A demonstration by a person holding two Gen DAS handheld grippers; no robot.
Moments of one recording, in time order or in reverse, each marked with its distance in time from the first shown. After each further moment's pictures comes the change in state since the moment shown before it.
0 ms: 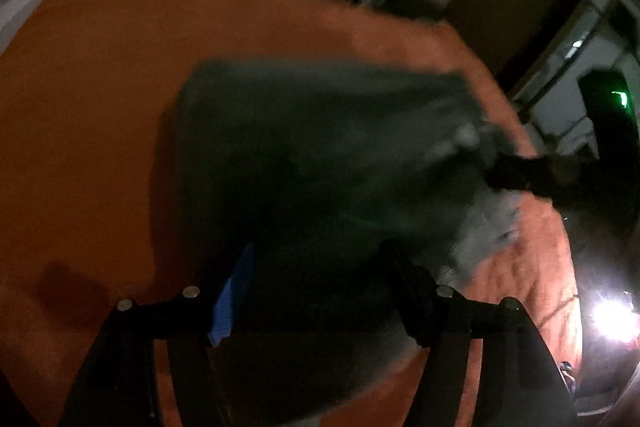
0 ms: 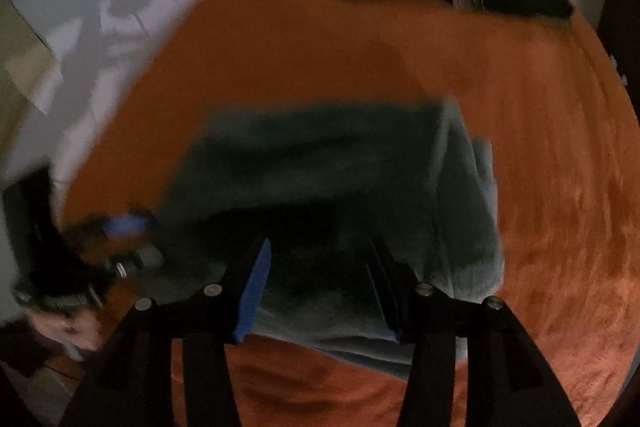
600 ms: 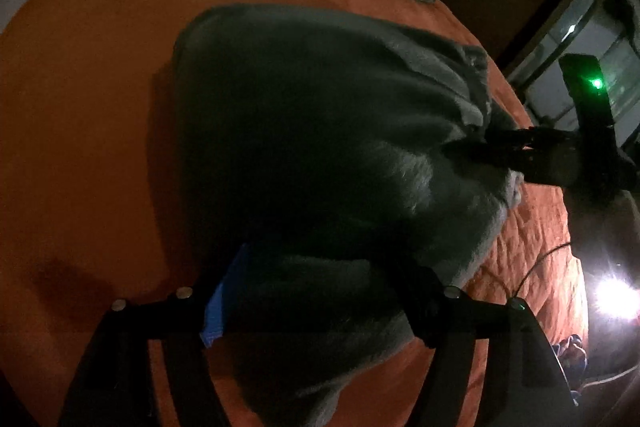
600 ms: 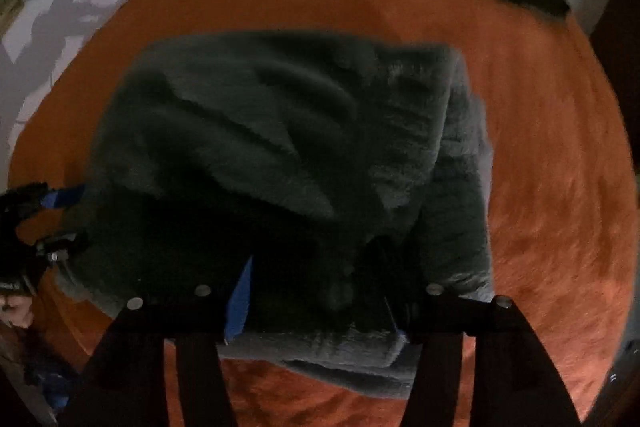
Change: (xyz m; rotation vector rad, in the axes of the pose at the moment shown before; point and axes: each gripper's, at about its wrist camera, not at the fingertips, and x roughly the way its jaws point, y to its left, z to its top) left arm -0.010 0.000 -0.040 0.044 0.033 -0.021; right arm 0.079 -0.008 0.003 -0.061 0.012 -0.114
